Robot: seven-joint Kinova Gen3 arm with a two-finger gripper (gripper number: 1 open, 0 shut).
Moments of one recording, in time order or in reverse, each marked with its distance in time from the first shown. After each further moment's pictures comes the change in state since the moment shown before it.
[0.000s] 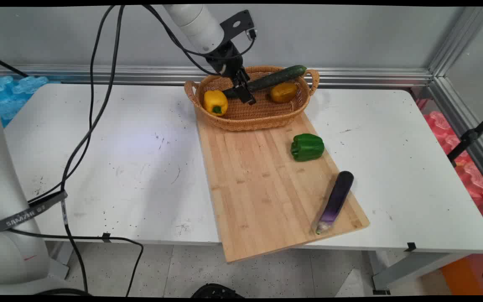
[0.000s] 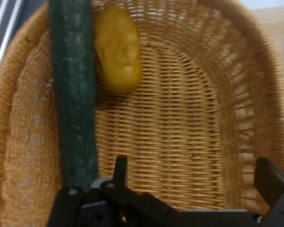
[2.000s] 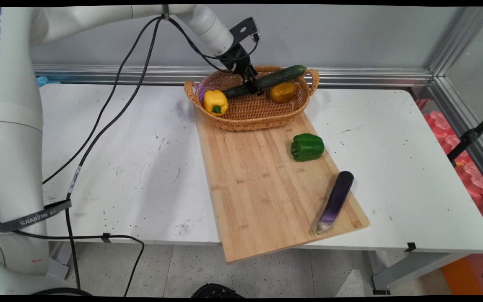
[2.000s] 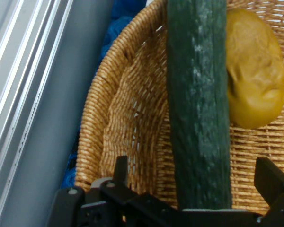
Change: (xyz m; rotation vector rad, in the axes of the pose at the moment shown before) arm -0.013 -0.101 0.093 0.006 0.086 -0.001
